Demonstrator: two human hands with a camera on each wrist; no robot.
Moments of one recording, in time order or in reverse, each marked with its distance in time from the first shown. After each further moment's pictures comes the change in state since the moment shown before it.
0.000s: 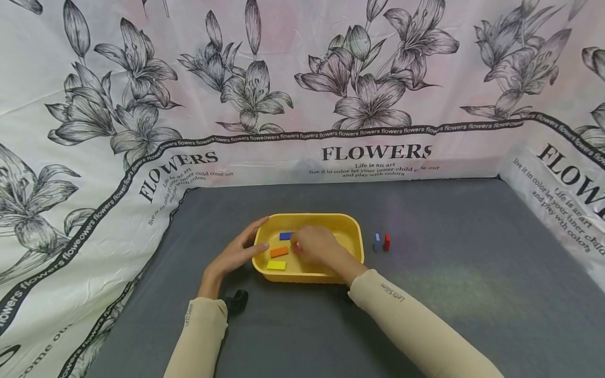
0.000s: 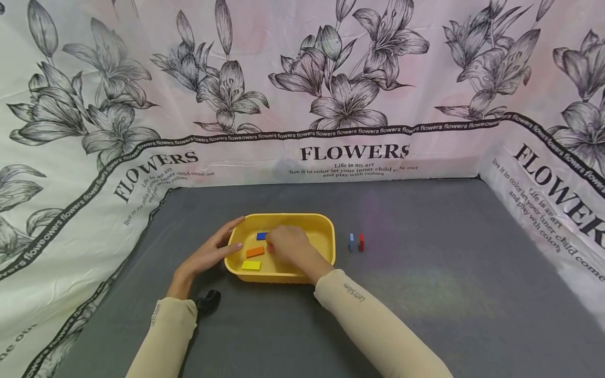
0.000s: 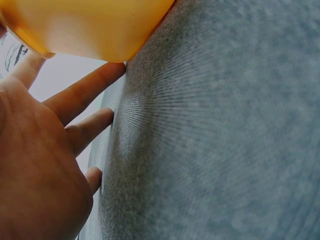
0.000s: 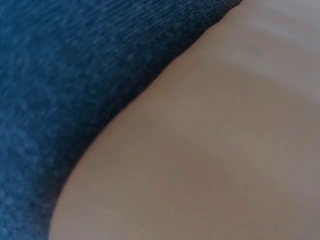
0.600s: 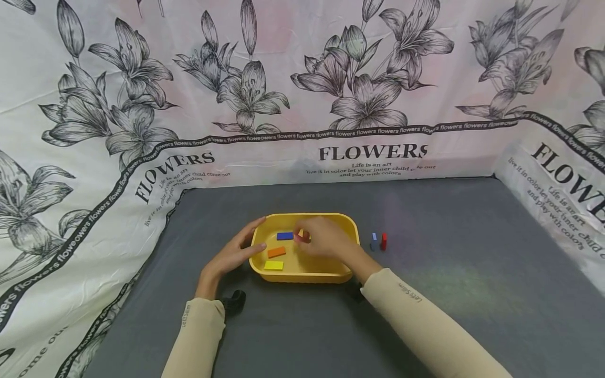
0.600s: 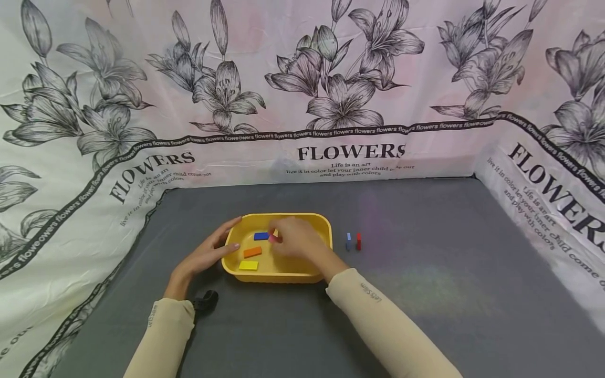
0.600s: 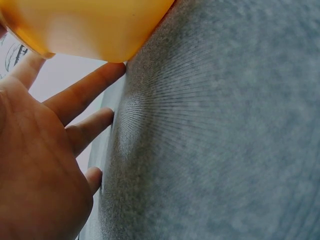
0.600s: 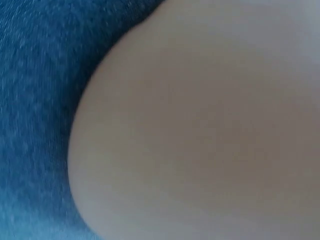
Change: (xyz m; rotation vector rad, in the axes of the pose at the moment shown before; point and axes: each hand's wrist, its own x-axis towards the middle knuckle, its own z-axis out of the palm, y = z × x) left_hand 0.000 0.001 -0.001 0.001 -0.010 -0.006; right_hand -0.015 0.026 -0.017 0.279 0.121 -0.050
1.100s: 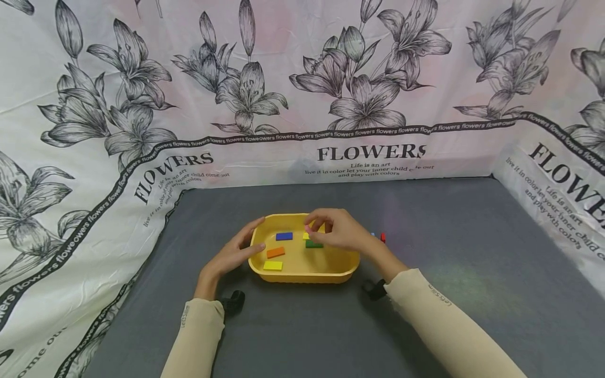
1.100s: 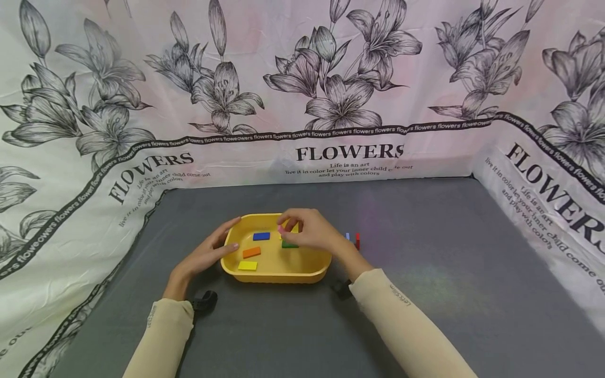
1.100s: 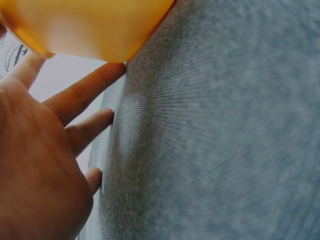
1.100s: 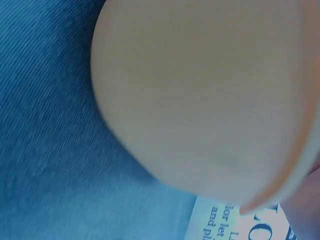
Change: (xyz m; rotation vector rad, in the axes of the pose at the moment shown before) left_hand -0.001 0.003 0.002 -0.021 -0.002 0.013; right_hand -0.027 0.026 -0.031 0.386 0.064 -0.042
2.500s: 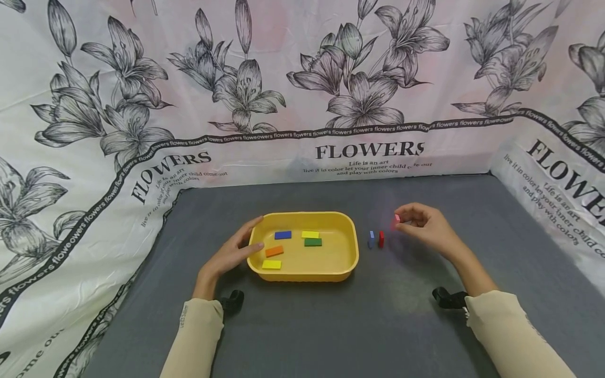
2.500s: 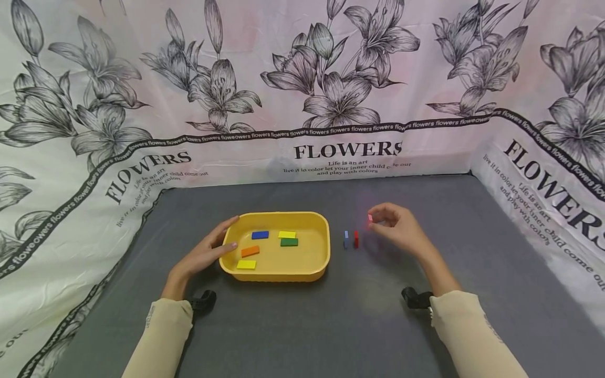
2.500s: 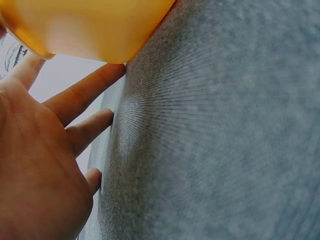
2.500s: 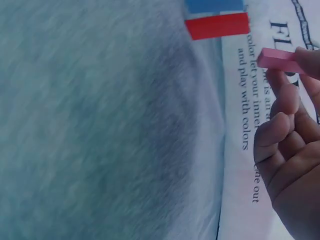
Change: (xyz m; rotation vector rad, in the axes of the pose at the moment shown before) left_hand 0.000 -0.003 -0.001 0.003 -0.002 -0.033; right_hand -0.120 0.076 -0.097 0.062 0.301 0.260
